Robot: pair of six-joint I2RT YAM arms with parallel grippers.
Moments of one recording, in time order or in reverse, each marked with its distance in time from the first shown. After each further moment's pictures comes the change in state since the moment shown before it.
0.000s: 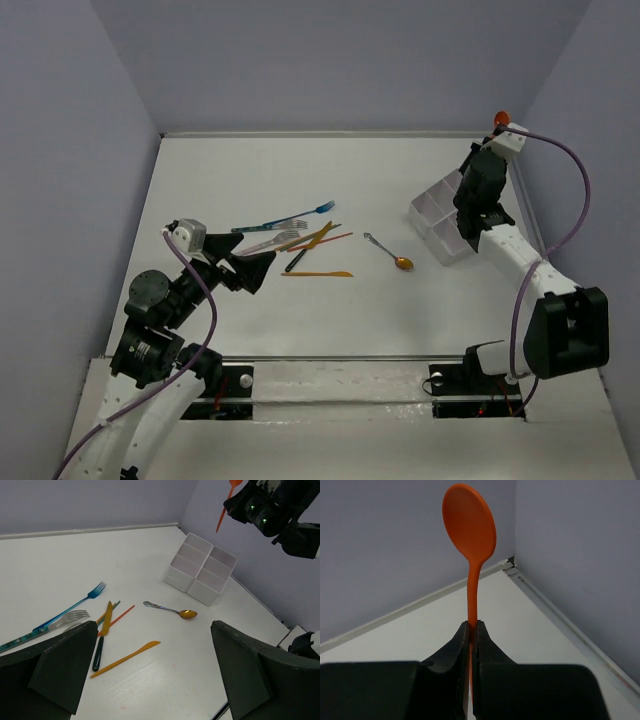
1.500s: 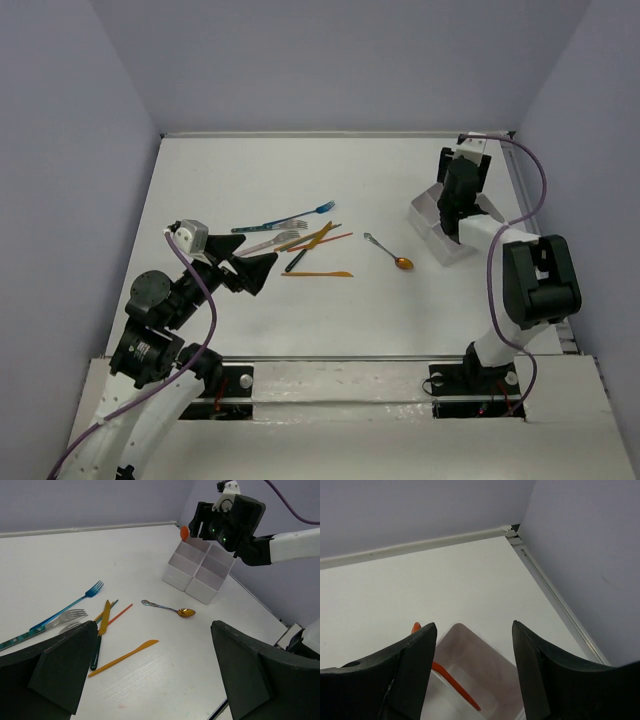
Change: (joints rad) left arm -0.042 0.000 0.000 -0.005 -0.028 0.000; right arm -0.036 0.360 -0.023 0.259 -0.065 -0.235
